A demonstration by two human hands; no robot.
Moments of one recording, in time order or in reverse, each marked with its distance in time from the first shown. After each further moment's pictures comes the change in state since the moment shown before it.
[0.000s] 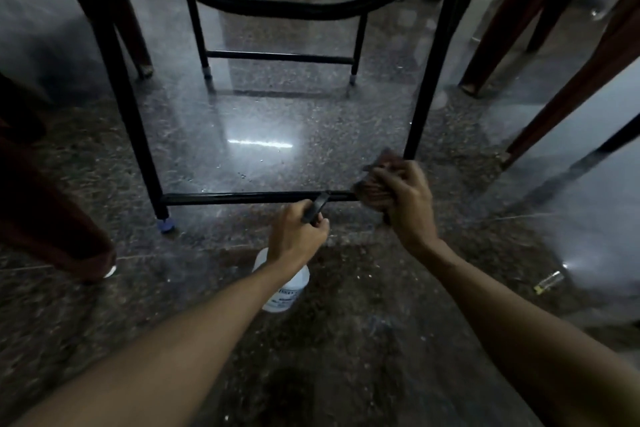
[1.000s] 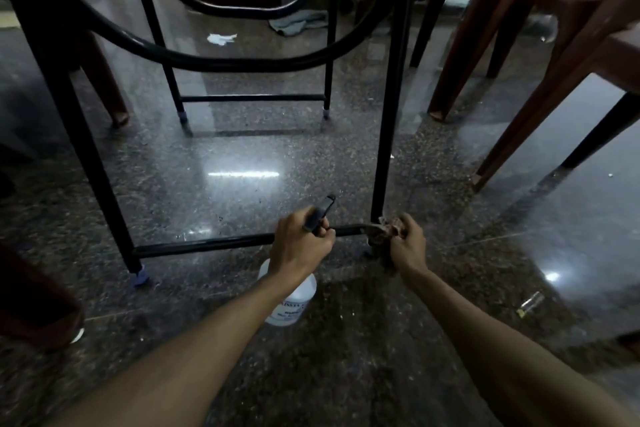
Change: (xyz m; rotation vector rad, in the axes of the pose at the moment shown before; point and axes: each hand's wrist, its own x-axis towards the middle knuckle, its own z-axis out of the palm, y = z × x) left_hand 0.034 0.054 0.008 -0.036 -0.009 0.197; right_hand -0.010 0.046 0.004 0.413 -0.017 0.693
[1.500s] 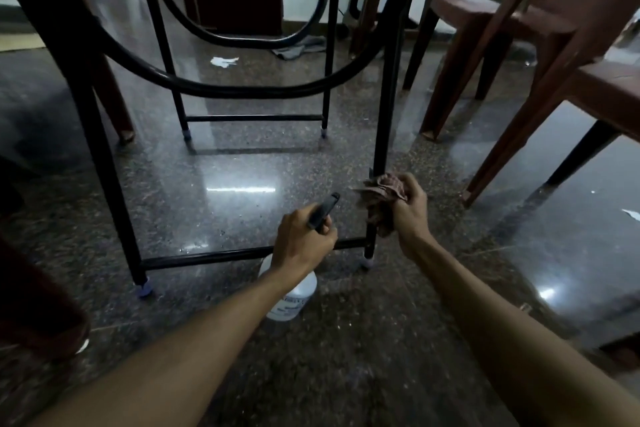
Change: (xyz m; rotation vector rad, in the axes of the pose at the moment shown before) left_hand 0.010 0.024 -0.018 -0.044 0.010 0.064; right_hand 0.007 -0.111 -0.027 0.347 -0.092 -0.095
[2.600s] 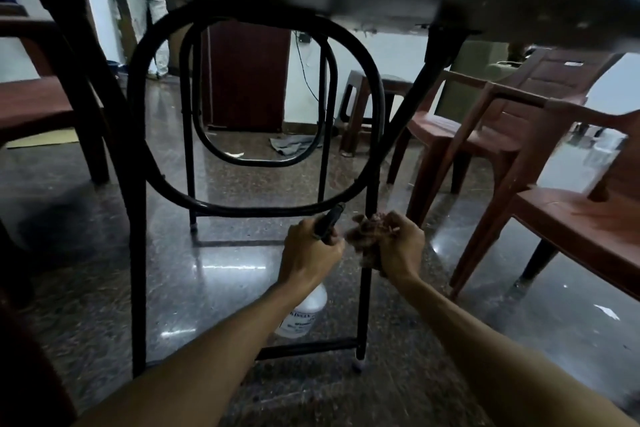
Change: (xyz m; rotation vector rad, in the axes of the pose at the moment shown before) left_hand 0.074 0.146 -0.088 -0.077 0.138 0.088; right_hand 0.005 -0.176 0.011 -0.307 0.192 -0.342
